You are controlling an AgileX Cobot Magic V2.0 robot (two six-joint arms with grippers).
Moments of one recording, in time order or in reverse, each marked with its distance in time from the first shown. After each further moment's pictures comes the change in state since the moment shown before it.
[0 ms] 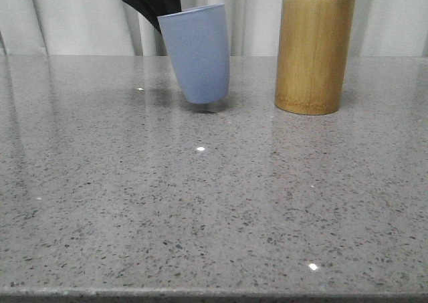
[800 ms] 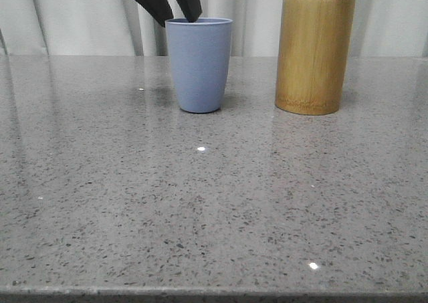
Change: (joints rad) left arm -0.004 -0.015 -0.038 -0.003 0.002 0.000; right arm 0.000 0.000 0.000 0.000 0.000 0.000
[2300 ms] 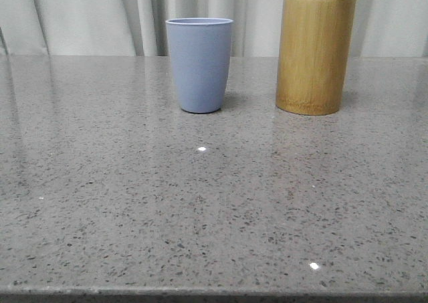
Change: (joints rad) left arm 0.282 -1.164 1.086 0.181 -0.382 -0.110; right arm 0.000 0.002 -0.080 0.019 0.040 0.000
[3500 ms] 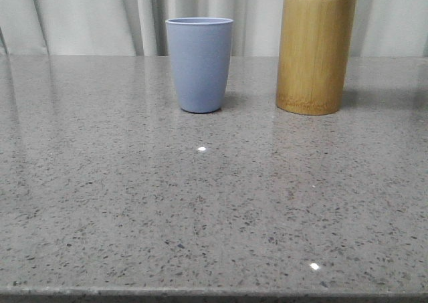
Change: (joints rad) left arm 0.000 -0.076 0.083 -0.002 -0.013 -0.001; right arm 0.174 0.775 -0.701 0.199 0.031 -0.049
